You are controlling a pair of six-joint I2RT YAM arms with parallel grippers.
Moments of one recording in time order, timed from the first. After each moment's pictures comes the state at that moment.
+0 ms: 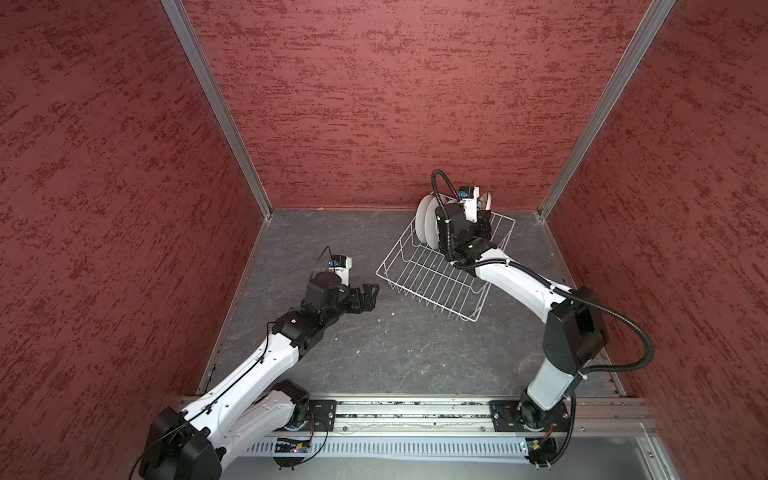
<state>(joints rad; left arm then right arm) -0.50 0.94 0.63 -0.21 0.05 -0.48 0.57 1.73 1.44 -0.08 1.29 -0.06</state>
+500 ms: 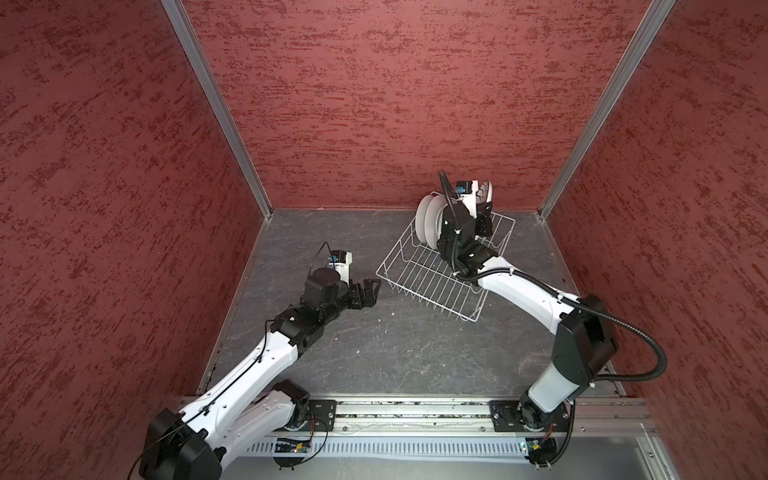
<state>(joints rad) -0.50 0.94 0.67 -0.21 0.08 -0.48 0.63 1.66 1.37 0.30 1.34 -0.42</state>
